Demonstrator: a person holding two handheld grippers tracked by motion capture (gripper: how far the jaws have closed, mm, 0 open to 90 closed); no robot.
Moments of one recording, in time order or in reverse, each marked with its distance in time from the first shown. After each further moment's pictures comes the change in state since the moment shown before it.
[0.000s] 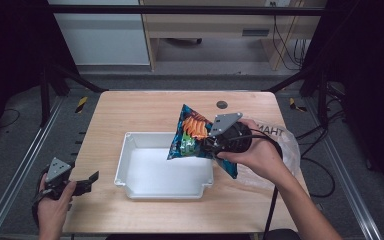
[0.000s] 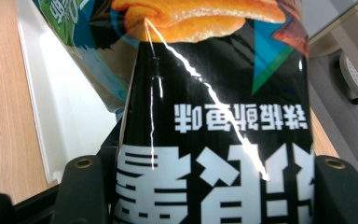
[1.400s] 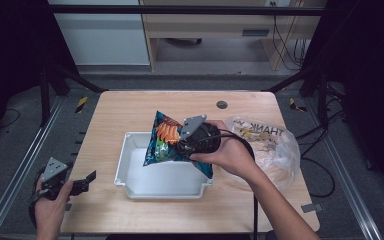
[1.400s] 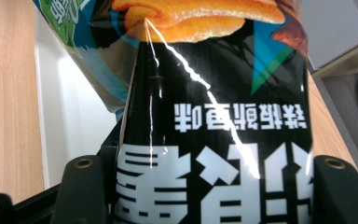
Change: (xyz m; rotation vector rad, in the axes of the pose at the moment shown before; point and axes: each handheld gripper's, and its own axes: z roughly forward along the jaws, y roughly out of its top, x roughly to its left) left arm 0.004 0.000 -0.002 0.001 0.002 0.000; right arm 0.020 0.041 0.052 -0.004 0.075 -0.061
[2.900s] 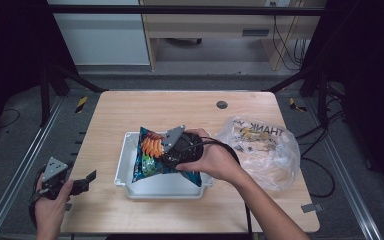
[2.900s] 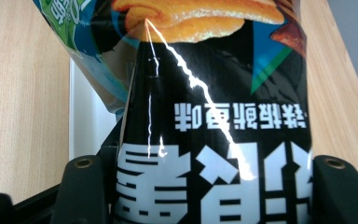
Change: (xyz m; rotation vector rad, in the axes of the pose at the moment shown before) left arm 0.000 0.000 0.001 0.001 0.001 0.003; right arm 0.025 0.016 0.037 0.021 0.110 -0.077
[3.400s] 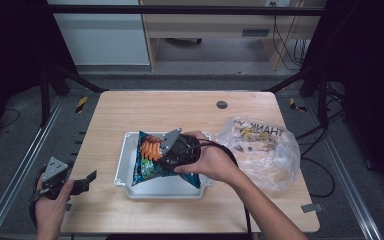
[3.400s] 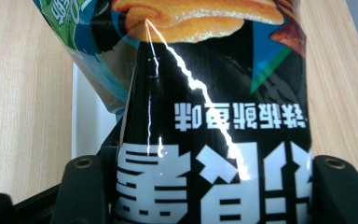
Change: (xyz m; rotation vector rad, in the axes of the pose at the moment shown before) left arm -0.001 0.000 0.001 0.000 -0.001 -0.001; right arm 0.003 -0.001 0.011 0.020 0.019 -0.014
